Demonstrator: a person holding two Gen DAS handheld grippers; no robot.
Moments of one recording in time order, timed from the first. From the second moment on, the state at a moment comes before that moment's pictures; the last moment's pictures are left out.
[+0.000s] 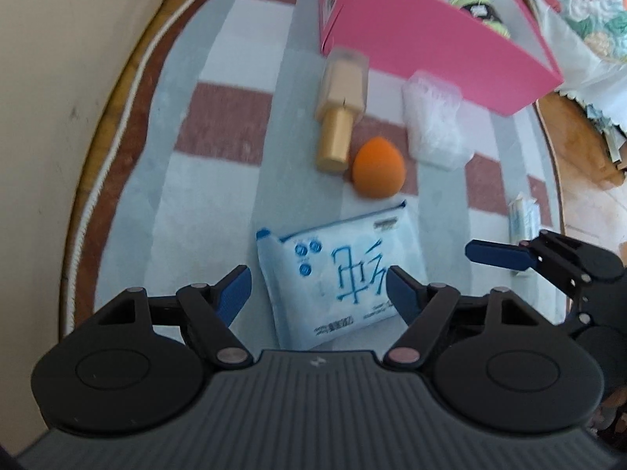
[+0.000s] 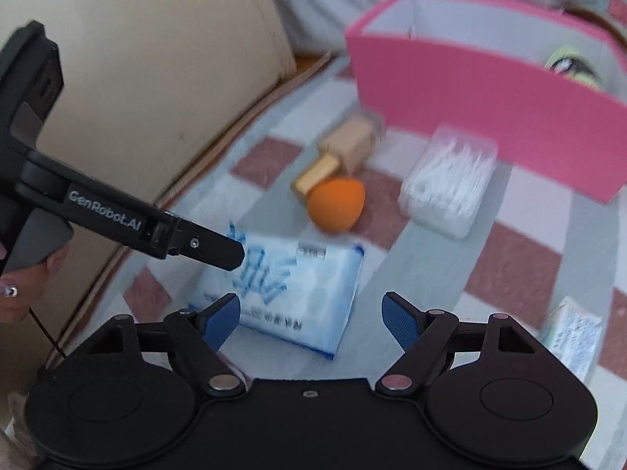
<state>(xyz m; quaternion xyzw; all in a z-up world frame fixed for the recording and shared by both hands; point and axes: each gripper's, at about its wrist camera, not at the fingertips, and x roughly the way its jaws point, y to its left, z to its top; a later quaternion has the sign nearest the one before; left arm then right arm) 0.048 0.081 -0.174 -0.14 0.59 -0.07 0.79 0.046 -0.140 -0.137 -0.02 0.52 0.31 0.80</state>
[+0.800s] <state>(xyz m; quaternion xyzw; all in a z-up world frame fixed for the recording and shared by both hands) 0.046 0.083 -0.191 -0.19 0.58 -0.08 0.79 0.033 -0.129 -0.157 0.01 0.51 0.28 0.81</state>
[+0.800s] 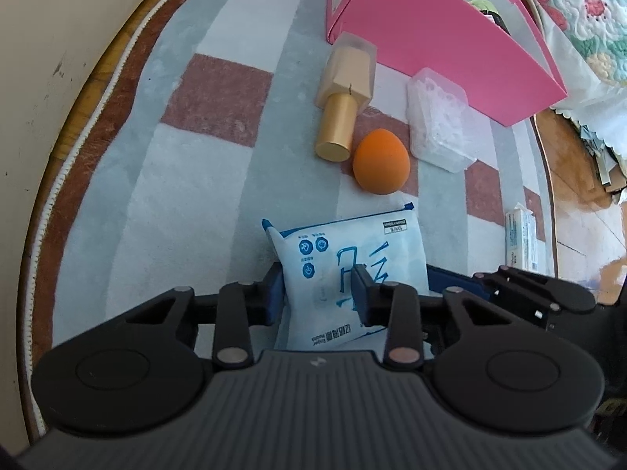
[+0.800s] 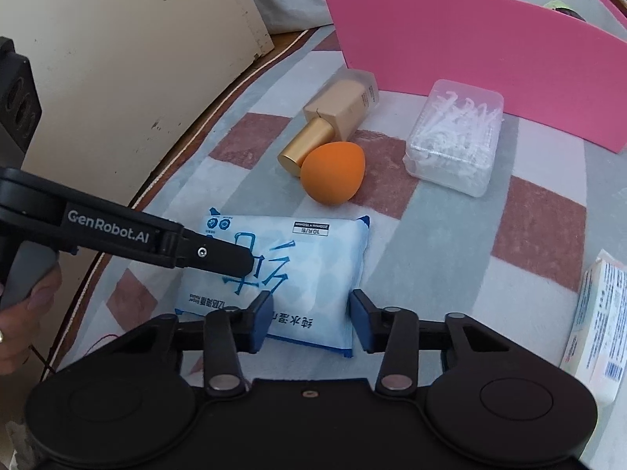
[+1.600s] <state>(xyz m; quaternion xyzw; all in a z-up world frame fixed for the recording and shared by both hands) 0.055 0.027 -0.007 -0.11 0.46 -0.21 0.85 0.016 -0.201 0.024 0.05 0.42 0.22 0.88</state>
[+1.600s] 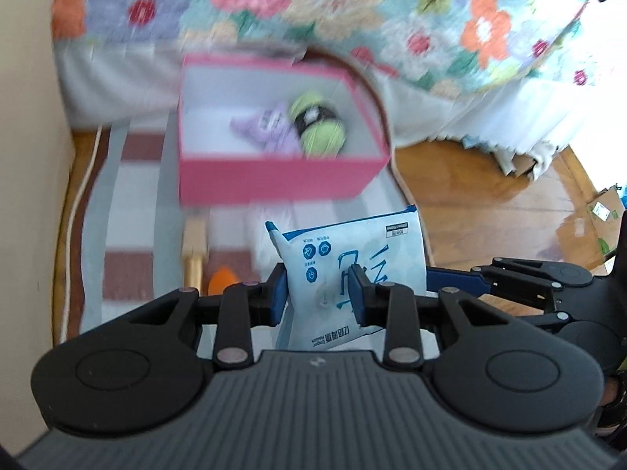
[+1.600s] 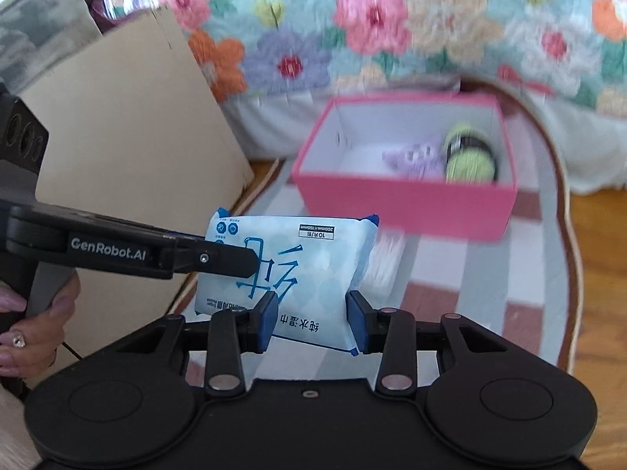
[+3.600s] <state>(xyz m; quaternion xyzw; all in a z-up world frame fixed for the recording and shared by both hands) 0.273 -0.009 -0.042 -0.03 0.52 -0.14 0.84 0.238 -0.224 -0.018 0.06 0.47 0.15 0.87</state>
